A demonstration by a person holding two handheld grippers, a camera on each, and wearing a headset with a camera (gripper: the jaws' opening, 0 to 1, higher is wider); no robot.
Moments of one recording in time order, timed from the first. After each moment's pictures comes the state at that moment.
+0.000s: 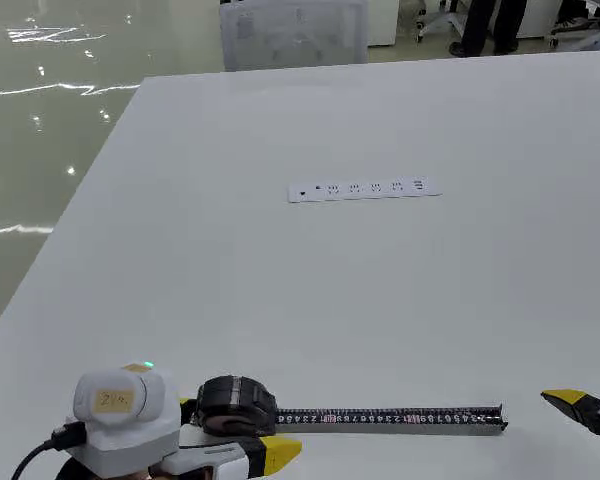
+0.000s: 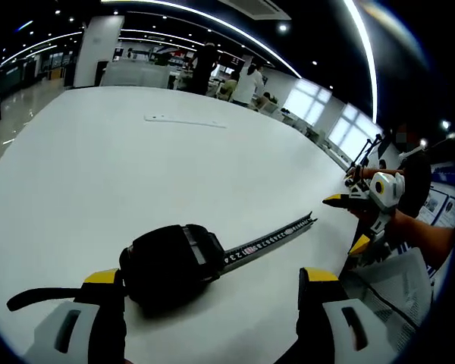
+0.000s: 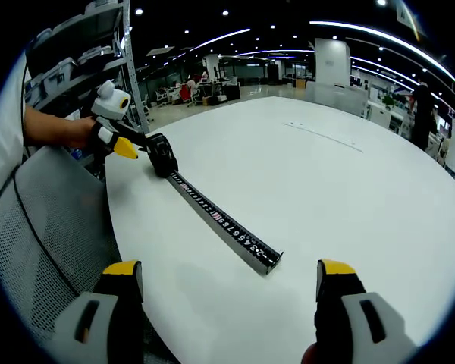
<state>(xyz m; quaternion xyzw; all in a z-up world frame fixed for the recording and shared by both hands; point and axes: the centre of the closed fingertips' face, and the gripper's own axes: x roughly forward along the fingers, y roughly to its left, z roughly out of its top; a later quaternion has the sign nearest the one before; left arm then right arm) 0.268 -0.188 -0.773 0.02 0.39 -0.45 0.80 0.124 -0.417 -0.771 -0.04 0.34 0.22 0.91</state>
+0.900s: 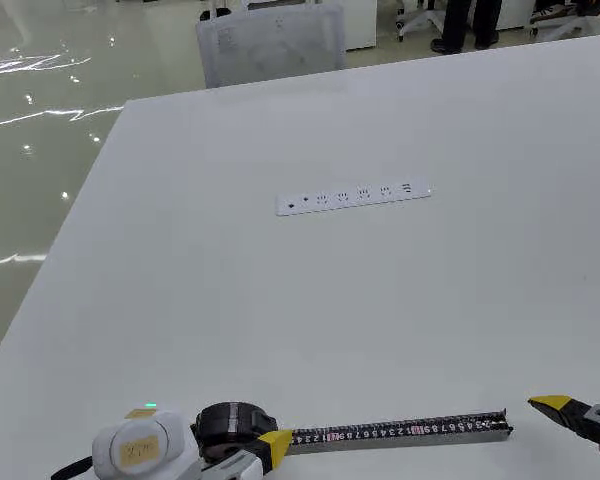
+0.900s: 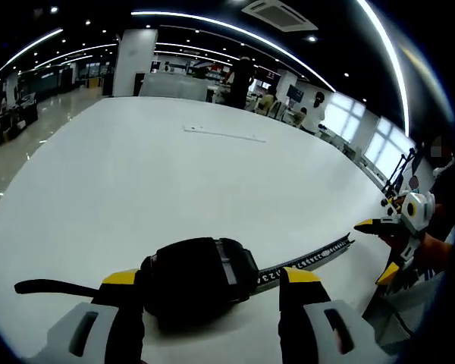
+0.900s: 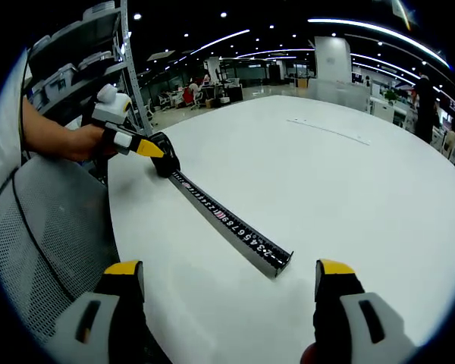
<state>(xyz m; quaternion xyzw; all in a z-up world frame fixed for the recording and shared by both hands) 0.296 -0.185 -0.783 0.01 0.37 -0.34 0.87 0.130 -0.411 -0.786 -0.02 0.34 0.23 0.91</state>
